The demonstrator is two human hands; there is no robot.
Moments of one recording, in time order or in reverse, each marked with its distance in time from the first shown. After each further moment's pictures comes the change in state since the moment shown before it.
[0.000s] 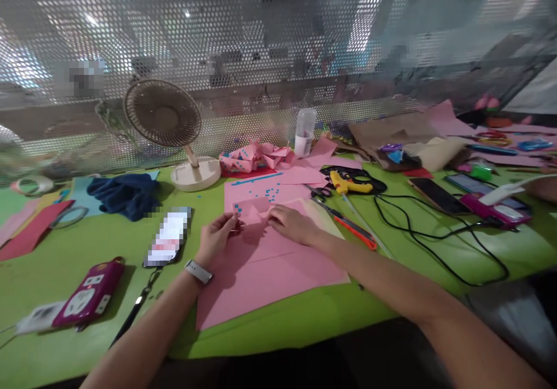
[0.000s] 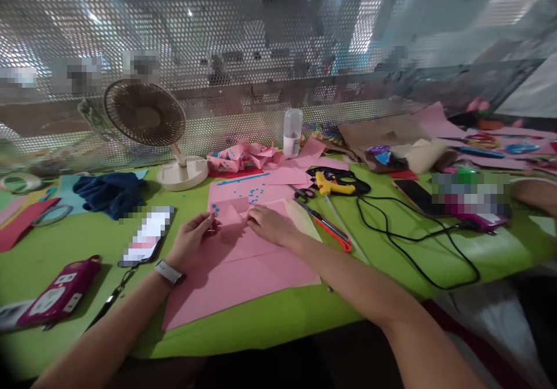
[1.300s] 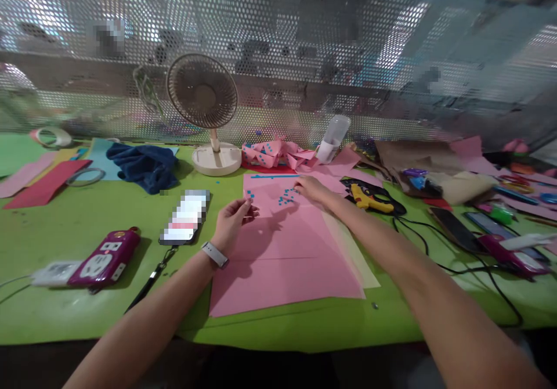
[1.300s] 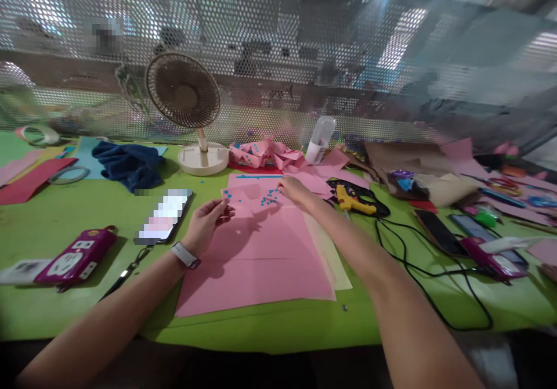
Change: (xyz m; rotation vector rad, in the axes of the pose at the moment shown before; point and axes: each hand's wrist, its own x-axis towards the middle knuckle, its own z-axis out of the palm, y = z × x) left_hand 0.006 0.006 -0.005 -0.198 0.107 0.034; right_hand 0.095 0.085 -0.028 -0.400 -0.234 0.155
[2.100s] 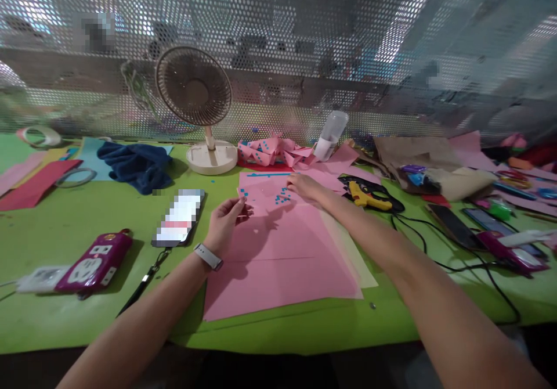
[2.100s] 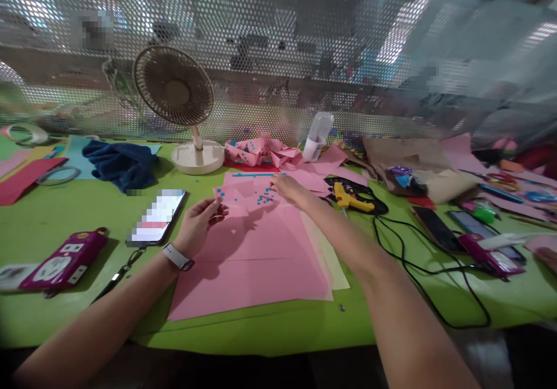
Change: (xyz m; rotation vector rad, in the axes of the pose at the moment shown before) left_hand -0.001 0.004 0.001 -0.005 0.033 0.006; right_hand 0.009 -0.003 -0.001 -0.140 -0.070 -0.128
